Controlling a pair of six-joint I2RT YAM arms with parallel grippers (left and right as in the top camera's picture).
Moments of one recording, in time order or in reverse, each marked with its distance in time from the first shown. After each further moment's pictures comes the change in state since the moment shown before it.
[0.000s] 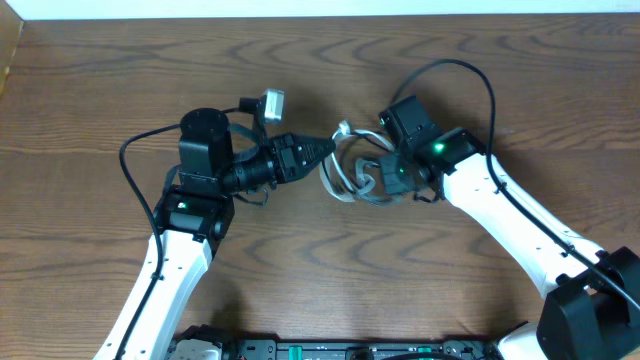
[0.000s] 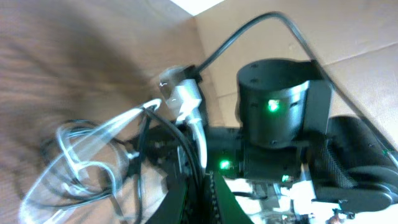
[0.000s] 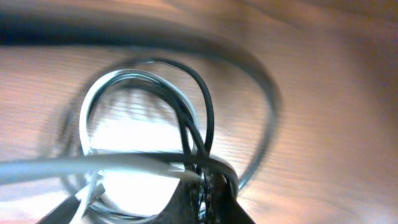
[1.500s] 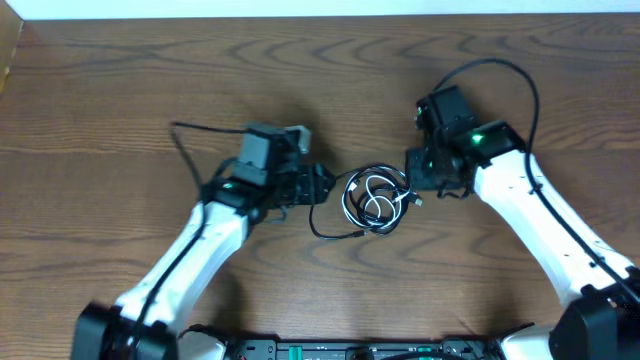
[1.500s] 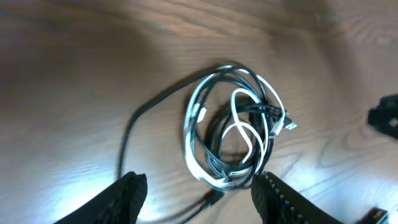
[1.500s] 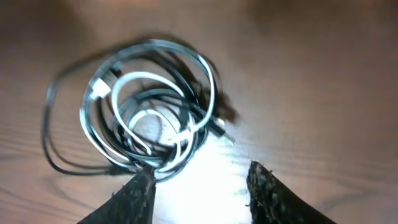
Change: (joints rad) left arm -0.160 0.222 0.004 -0.302 -0.515 0.362; right arm -0.124 -0.062 -0.010 -0.058 -0.166 0.005
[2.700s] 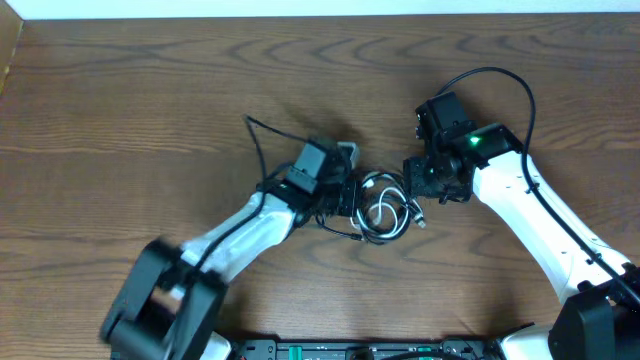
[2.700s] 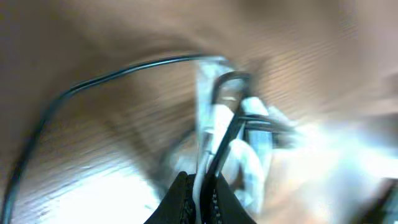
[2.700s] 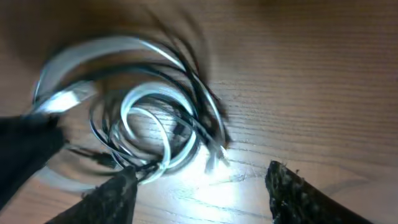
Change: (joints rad) left arm -0.193 0.181 0.006 0.212 0.004 -0.036; right arm 0.000 0.006 -0.020 -0.026 -0.018 -0.004
